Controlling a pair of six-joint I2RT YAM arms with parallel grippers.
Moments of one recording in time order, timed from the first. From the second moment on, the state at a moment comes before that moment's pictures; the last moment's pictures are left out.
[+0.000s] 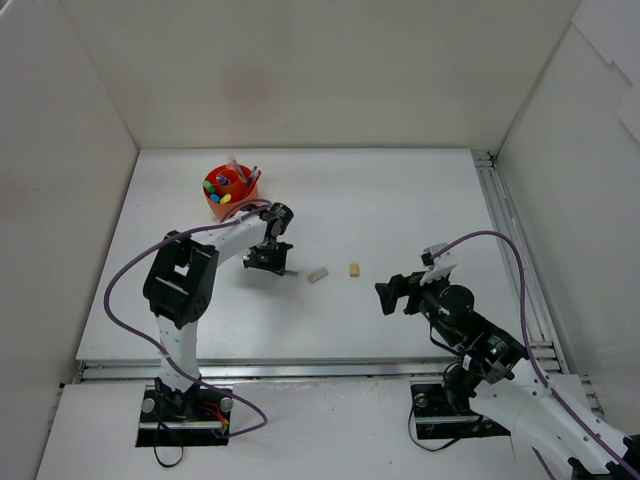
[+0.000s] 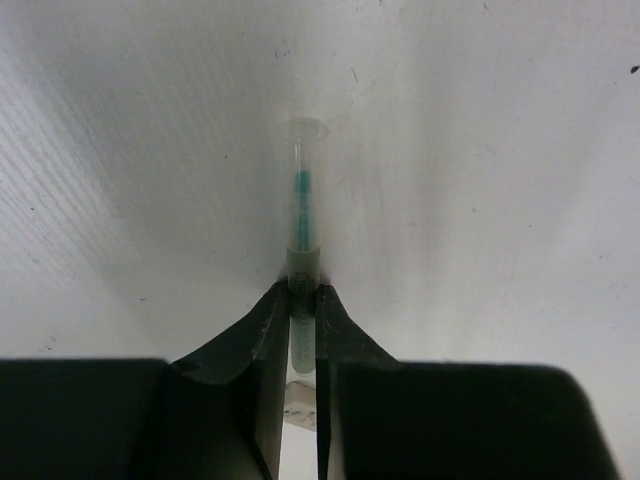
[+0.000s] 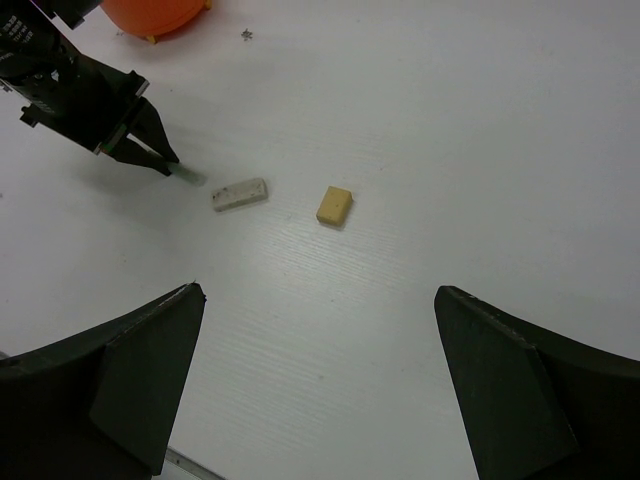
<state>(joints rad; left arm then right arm) -0.49 1.97 1.41 -0.93 -0.10 -1.92 0.71 0.48 0.43 -0.25 0.25 0.29</state>
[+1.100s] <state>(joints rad) -0.27 1.48 1.38 -0.11 -0.20 -0.16 0.71 0.47 0.41 -0.23 0.28 0.22</state>
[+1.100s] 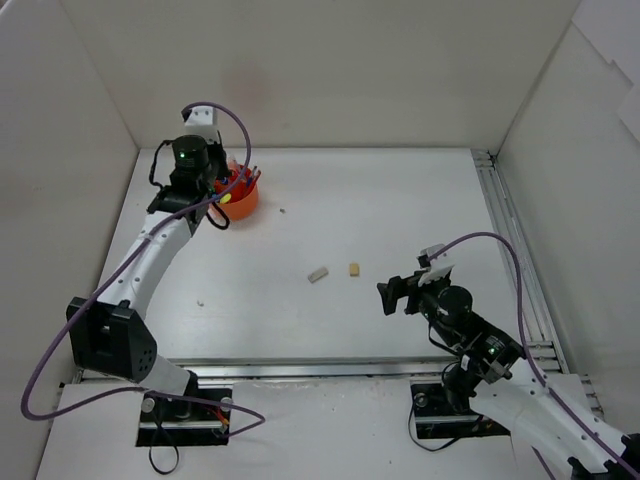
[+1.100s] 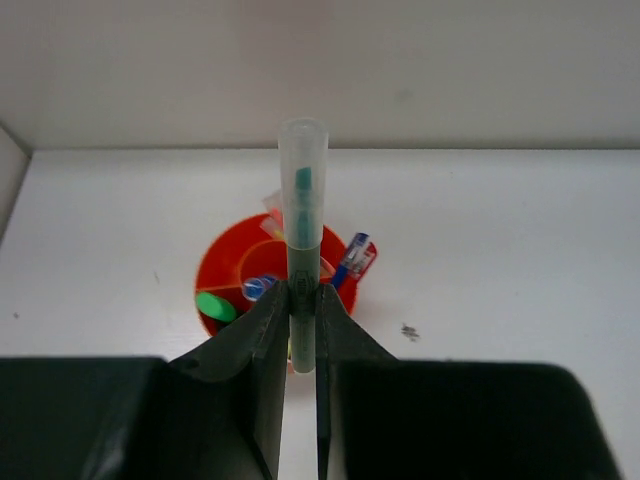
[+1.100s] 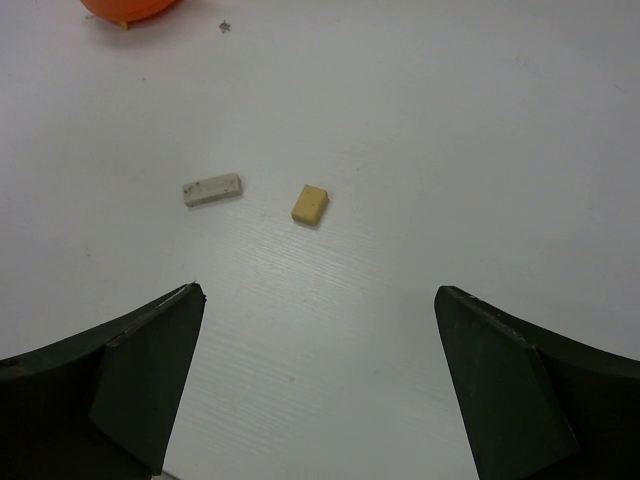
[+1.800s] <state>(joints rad) 0.05 2.09 1.94 -0.16 0.61 0.21 0.71 0.85 0.48 -0.06 0.29 0.10</state>
